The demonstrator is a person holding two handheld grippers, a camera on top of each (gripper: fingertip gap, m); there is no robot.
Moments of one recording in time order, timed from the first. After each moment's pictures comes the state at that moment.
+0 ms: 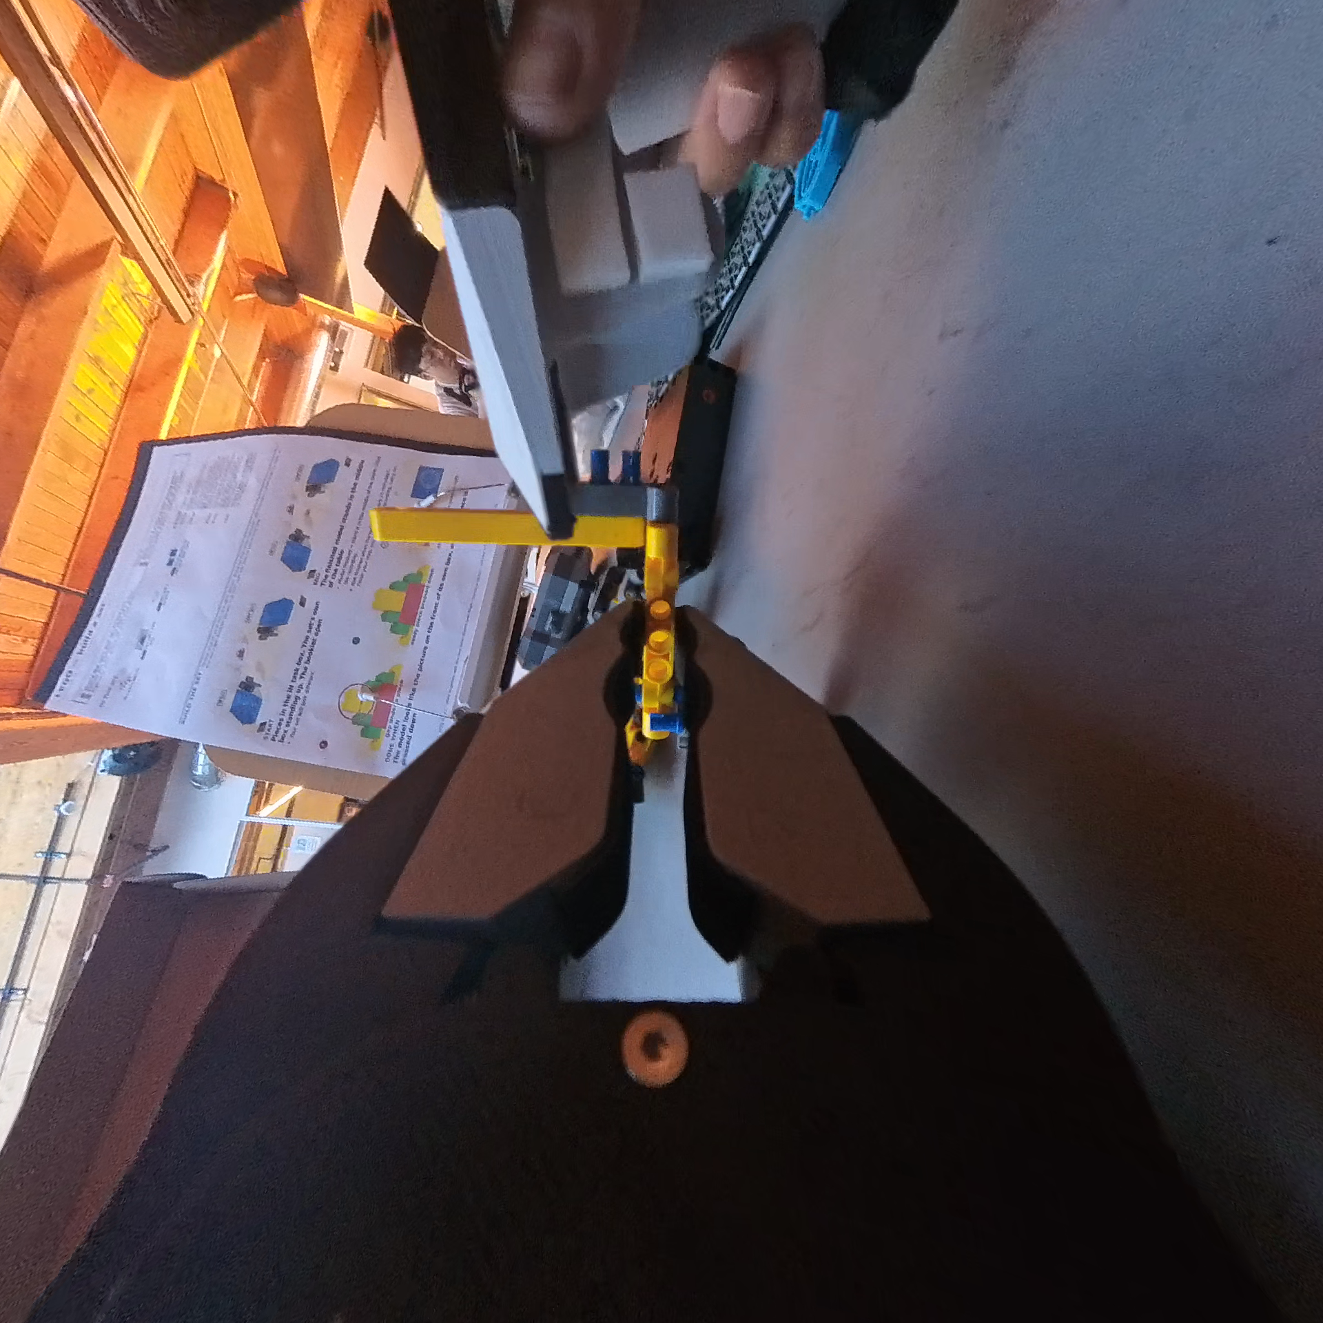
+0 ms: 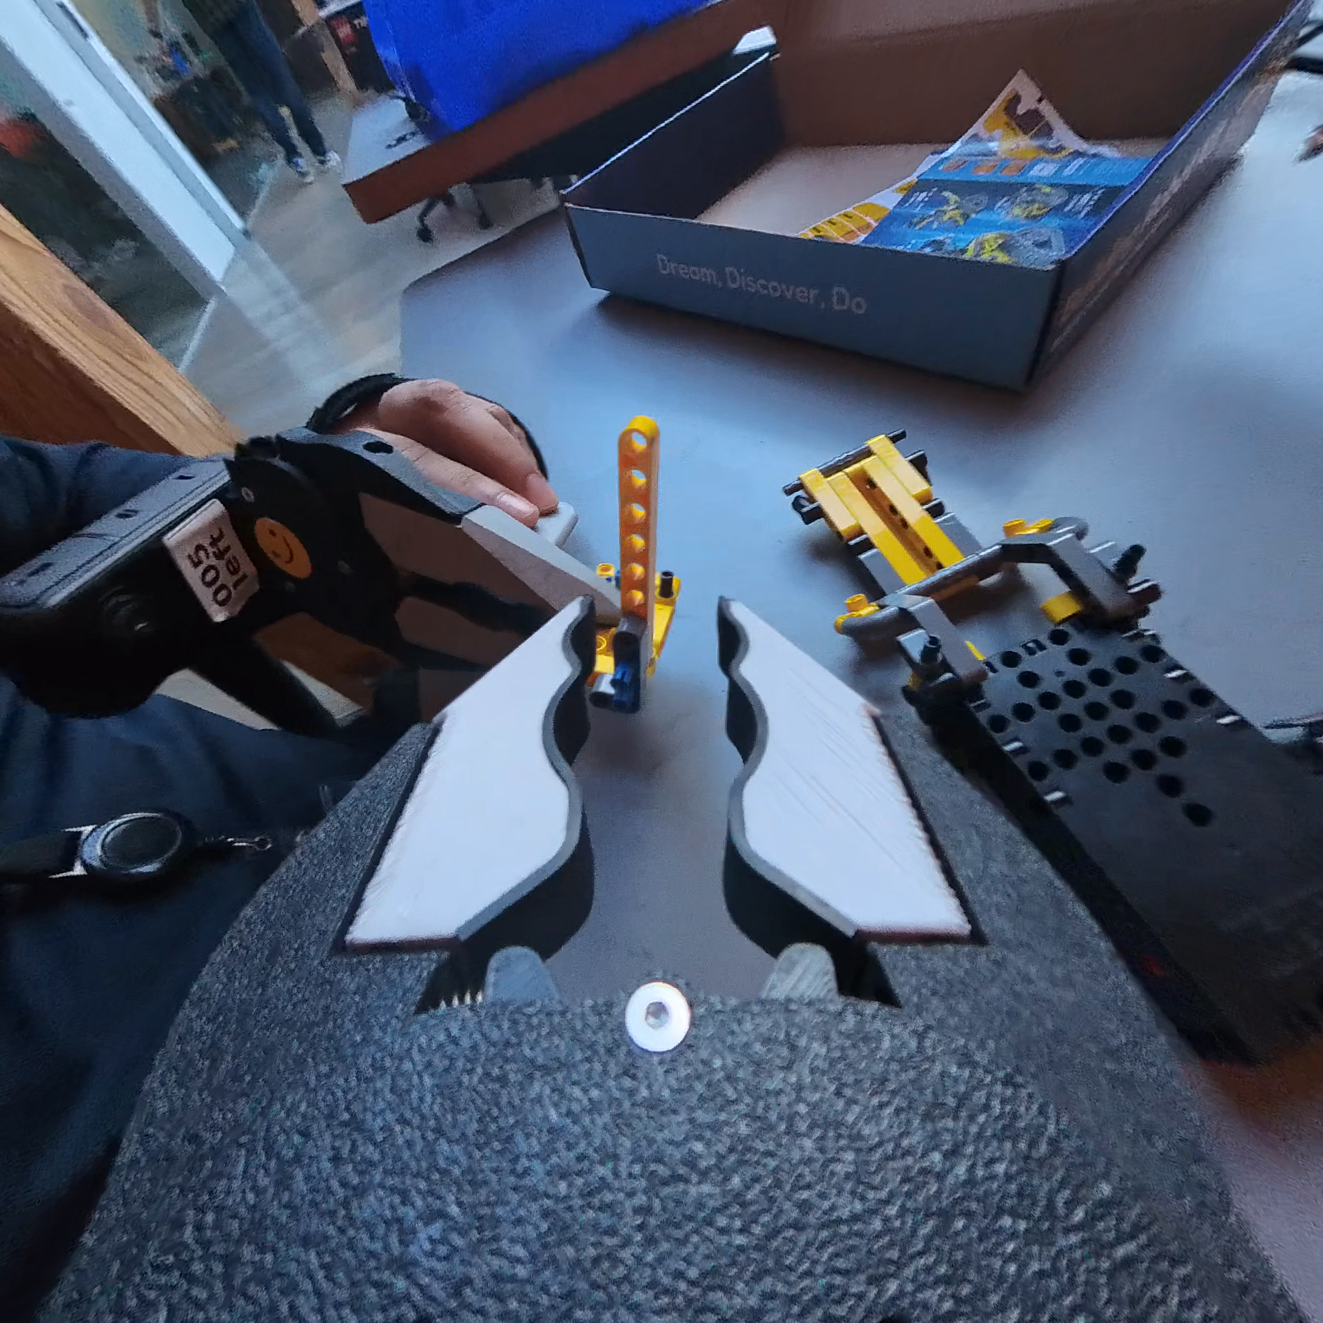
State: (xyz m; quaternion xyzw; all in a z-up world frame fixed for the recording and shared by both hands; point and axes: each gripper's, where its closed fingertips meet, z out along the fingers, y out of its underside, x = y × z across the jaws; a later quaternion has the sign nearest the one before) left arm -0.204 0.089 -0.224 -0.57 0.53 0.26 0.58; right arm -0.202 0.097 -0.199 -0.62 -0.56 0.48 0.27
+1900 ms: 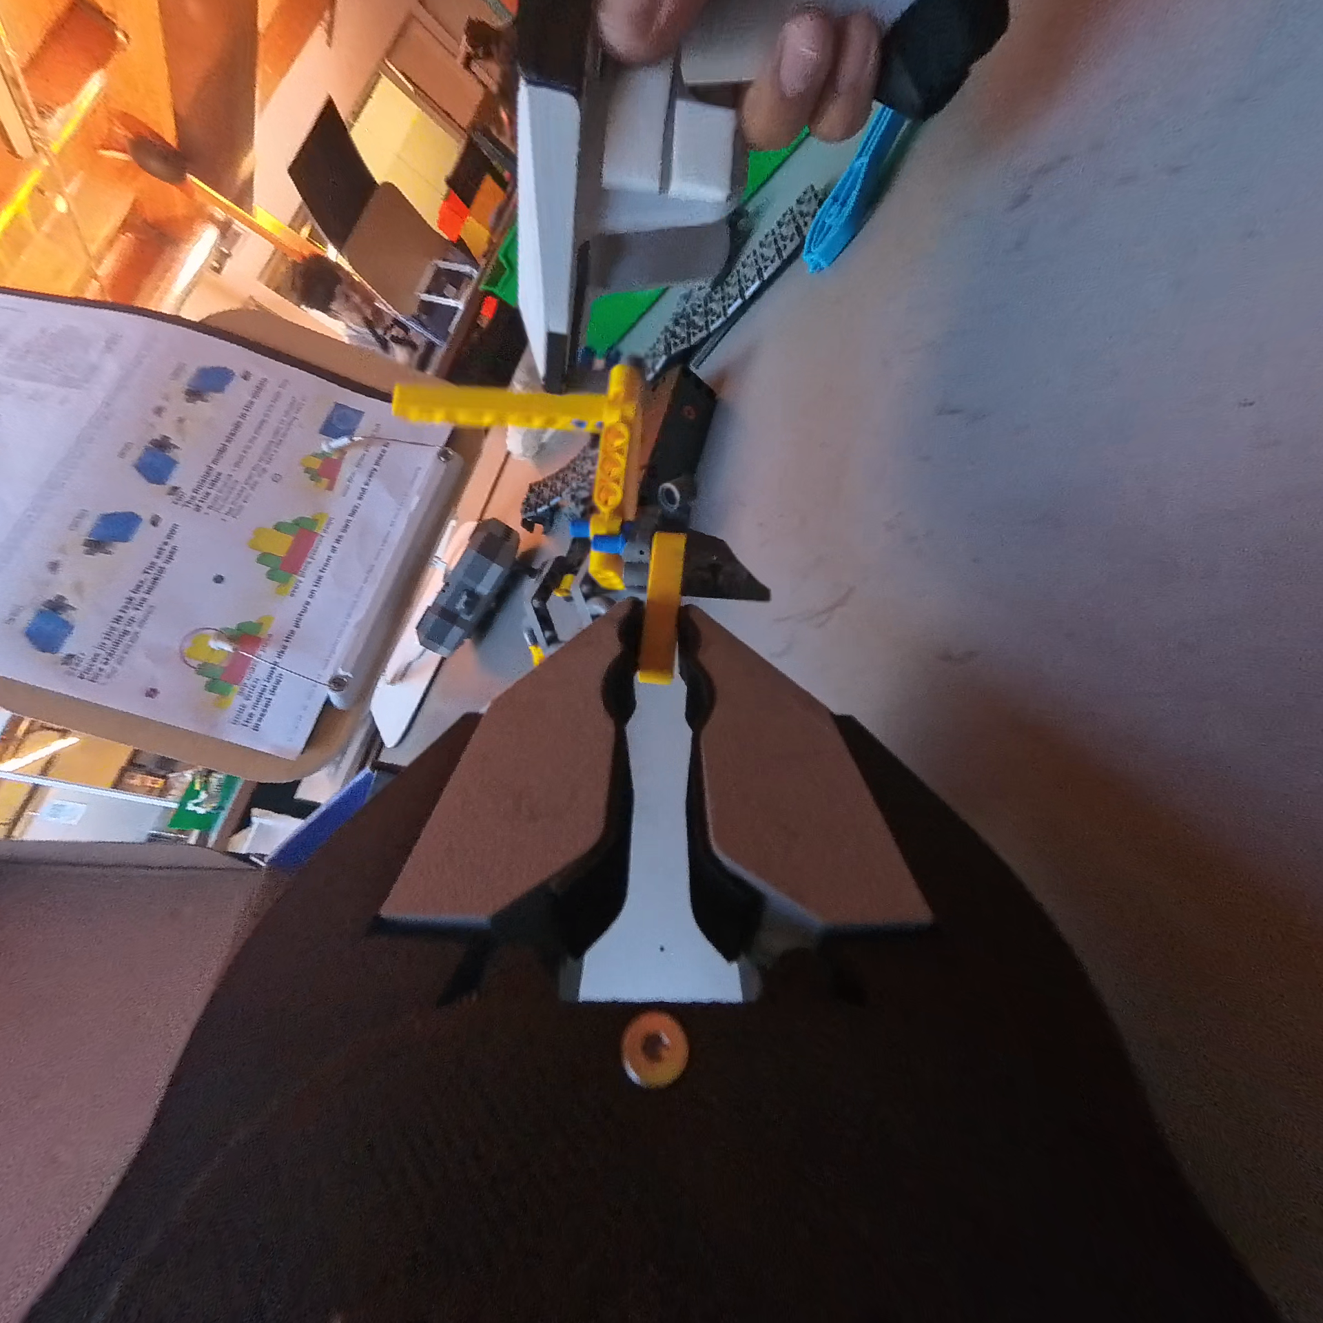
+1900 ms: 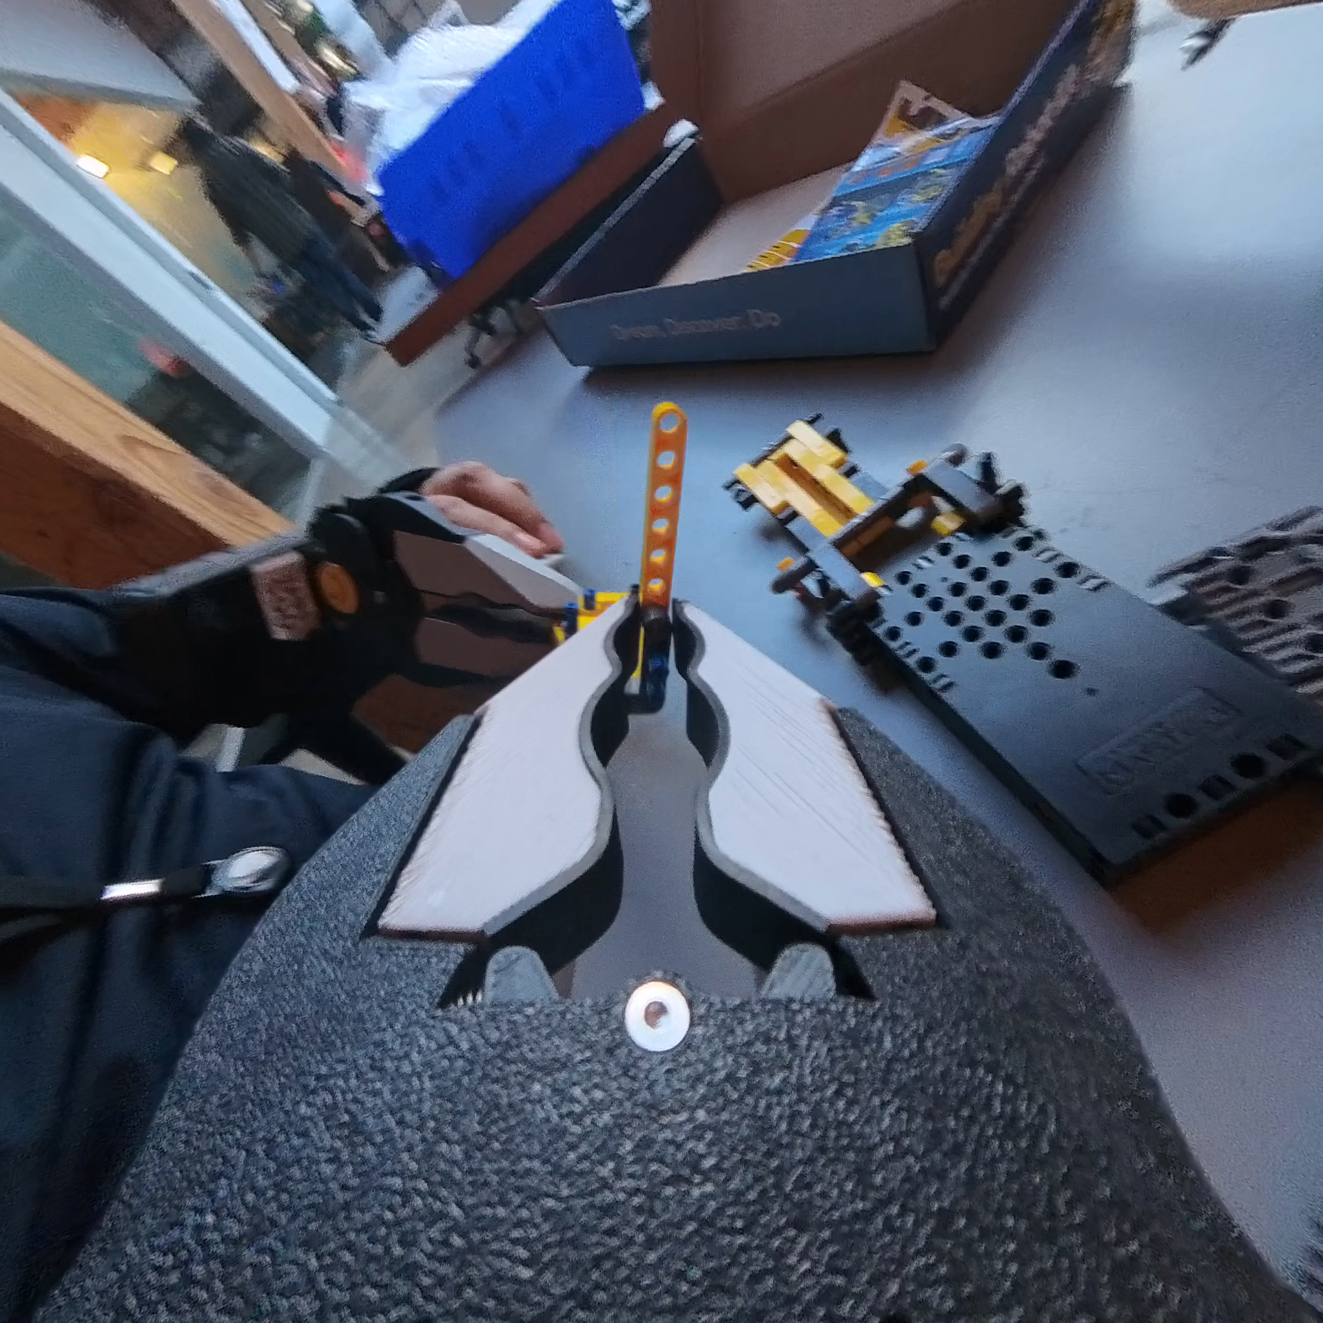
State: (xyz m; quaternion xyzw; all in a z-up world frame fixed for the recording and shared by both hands) left arm -0.202 0.090 -0.229 -0.63 0.48 0.14 0.59; right arm -0.173 0.138 -0.191 -0.66 -0.47 0.53 0.24
